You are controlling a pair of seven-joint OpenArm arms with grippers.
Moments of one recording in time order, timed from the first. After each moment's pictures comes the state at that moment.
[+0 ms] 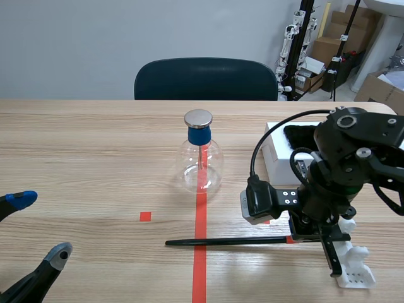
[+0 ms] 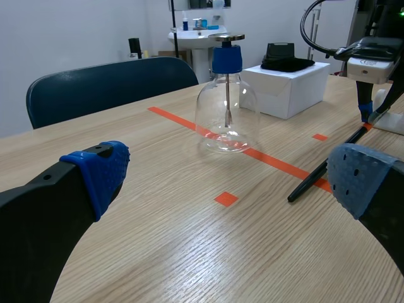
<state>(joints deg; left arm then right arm) 12.8 -27.5 1.1 45.0 25.0 -35.0 -89.0 26.9 38.4 -61.2 83.1 19.6 45.3 -53.1</state>
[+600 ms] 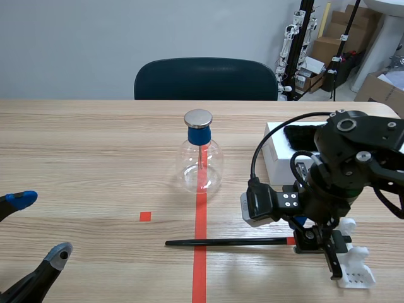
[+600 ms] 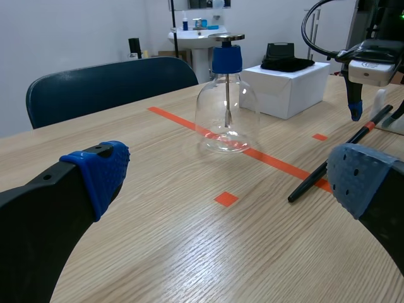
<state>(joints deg) 12.8 -27.5 1.1 45.0 25.0 -35.0 -89.0 26.5 38.4 -61.3 83.0 19.6 45.3 -52.1</state>
